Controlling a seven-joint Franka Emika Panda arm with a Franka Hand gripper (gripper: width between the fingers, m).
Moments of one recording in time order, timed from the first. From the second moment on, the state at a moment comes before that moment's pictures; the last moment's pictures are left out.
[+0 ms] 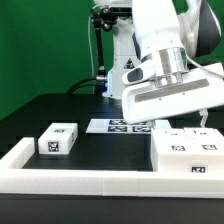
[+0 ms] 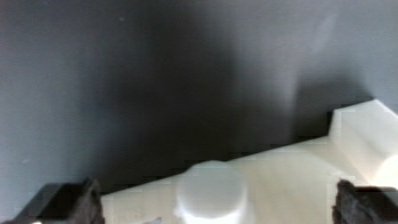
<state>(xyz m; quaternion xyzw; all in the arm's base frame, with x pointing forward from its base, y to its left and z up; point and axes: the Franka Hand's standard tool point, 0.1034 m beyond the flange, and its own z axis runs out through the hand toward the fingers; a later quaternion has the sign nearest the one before) 0.498 0.097 0.027 -0.98 0.05 -0.17 0.12</state>
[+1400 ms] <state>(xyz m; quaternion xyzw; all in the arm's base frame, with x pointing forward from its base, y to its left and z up) 0.495 0.102 0.023 -0.99 0.03 -0.04 0.13</state>
